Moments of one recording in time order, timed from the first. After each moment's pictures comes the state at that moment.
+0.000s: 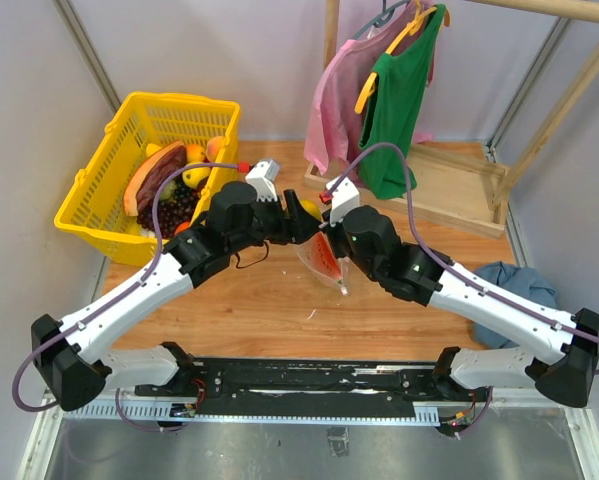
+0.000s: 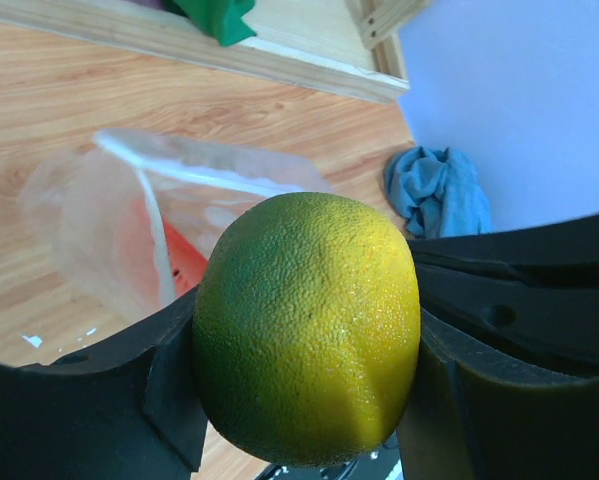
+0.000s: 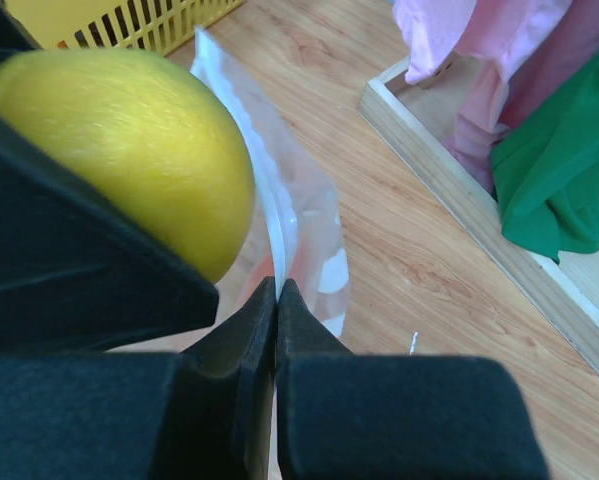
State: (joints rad) left arm -0.76 1.16 1.10 -0.23 0.06 -0.65; right arm 1.01 1.19 1.12 -0.31 0.48 0.04
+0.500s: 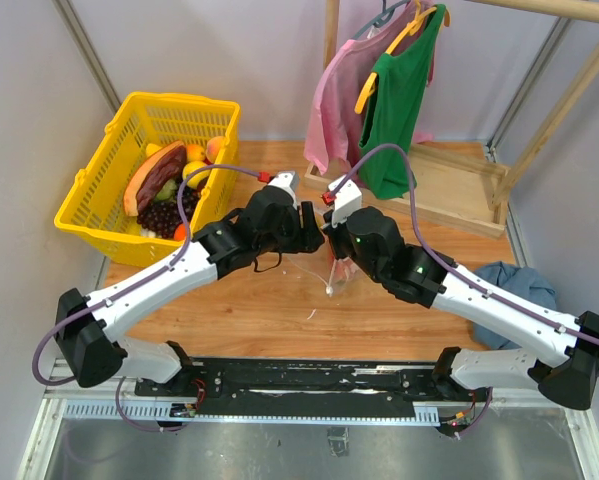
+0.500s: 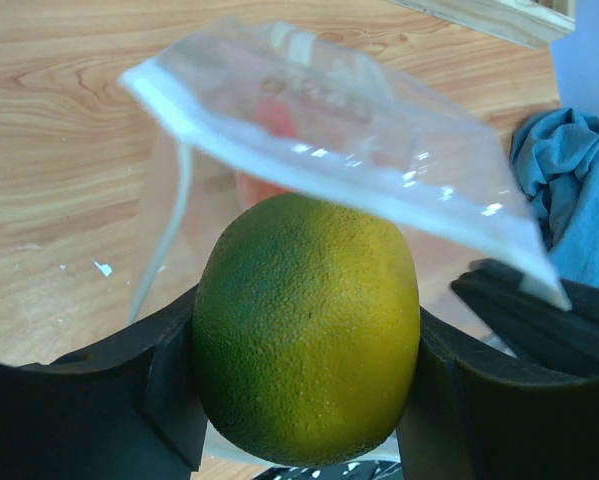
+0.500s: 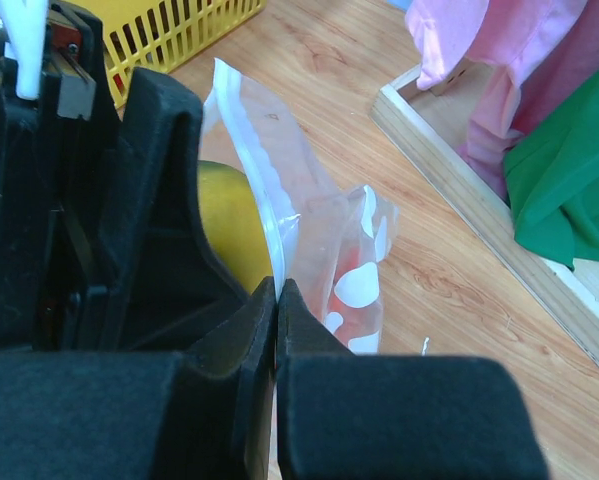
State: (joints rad) left arm -0.83 1.32 1.16 -0.42 -0.14 -0.67; right arm 1.01 1.17 1.10 -0.29 0.45 0.05
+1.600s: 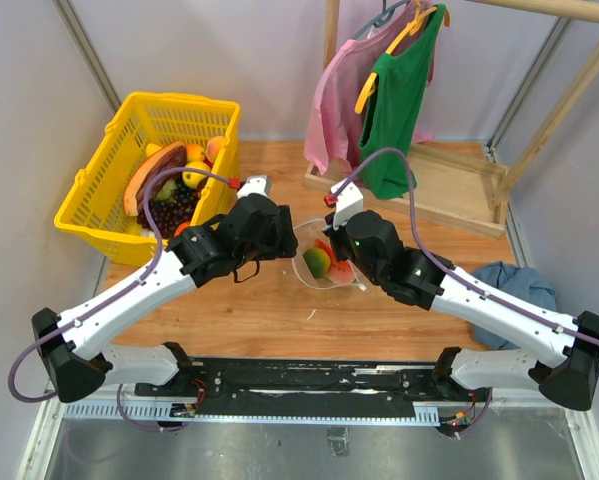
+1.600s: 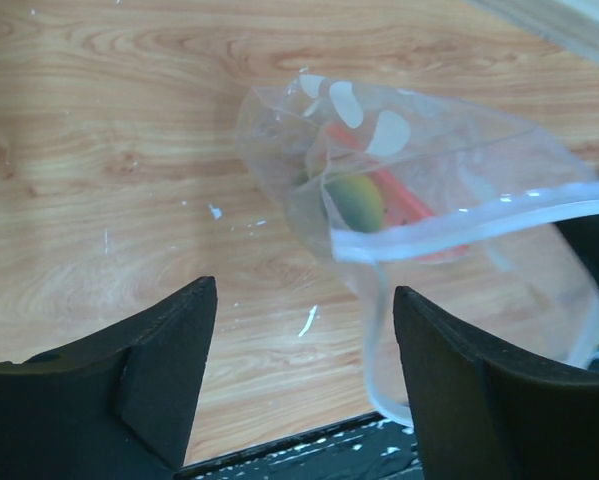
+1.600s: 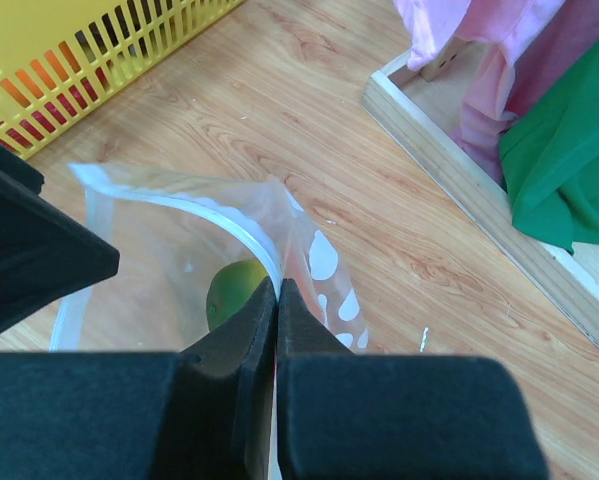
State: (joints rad) left arm -0.87 1.21 1.23 -0.71 -0.38 -0.73; right arm 1.01 1.16 1.06 -0.27 0.47 0.07
